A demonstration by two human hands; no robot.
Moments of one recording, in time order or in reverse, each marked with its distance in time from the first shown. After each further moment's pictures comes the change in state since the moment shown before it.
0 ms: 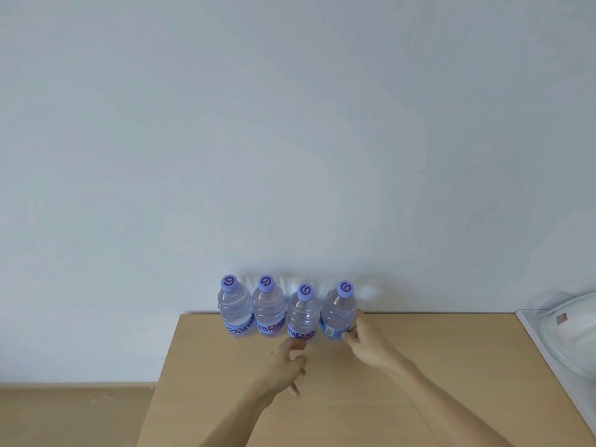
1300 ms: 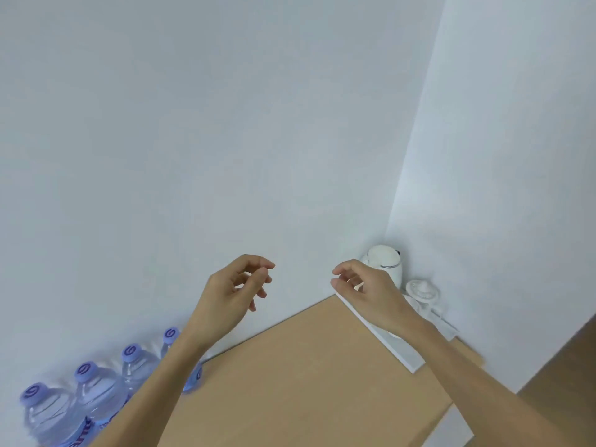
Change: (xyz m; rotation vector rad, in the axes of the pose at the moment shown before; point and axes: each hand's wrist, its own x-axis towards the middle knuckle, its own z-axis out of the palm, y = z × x) left_hand -0.137 0.261 0.125 0.129 -0.190 0.980; right_hand -0.274 0.022 -0.221 0.093 0.804 -0.156
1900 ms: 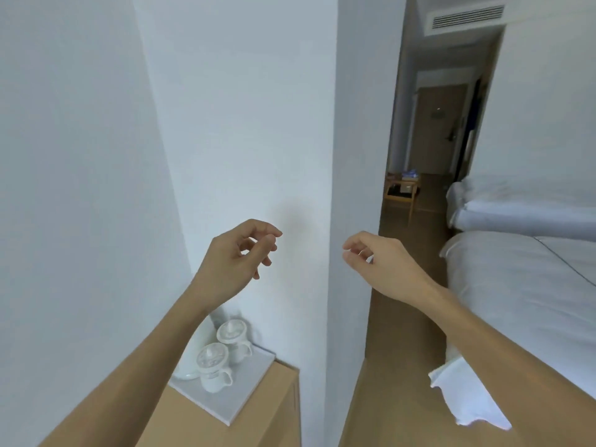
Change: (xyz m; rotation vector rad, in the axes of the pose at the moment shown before) left_hand 0.062 0.234 0.366 -0.135 -0.408 0.403; right_hand -0.181 0.096 -0.399 -0.411 0.449 0.145
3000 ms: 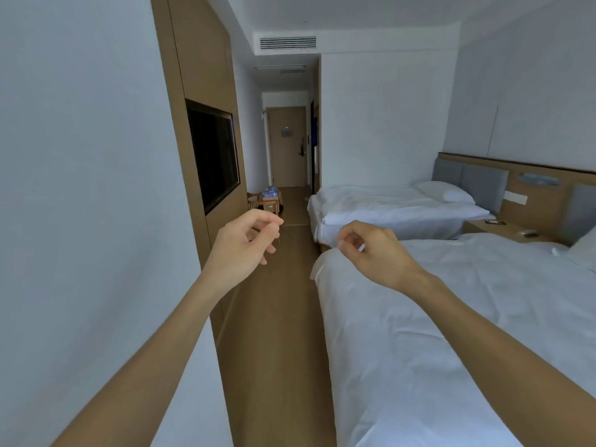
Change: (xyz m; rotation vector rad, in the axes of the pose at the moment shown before) left_hand 0.448 -0.055 0.511 -0.142 -0.279 0.237; right_hand 0.181 0.465 -0.273 -0.336 0.334 0.291
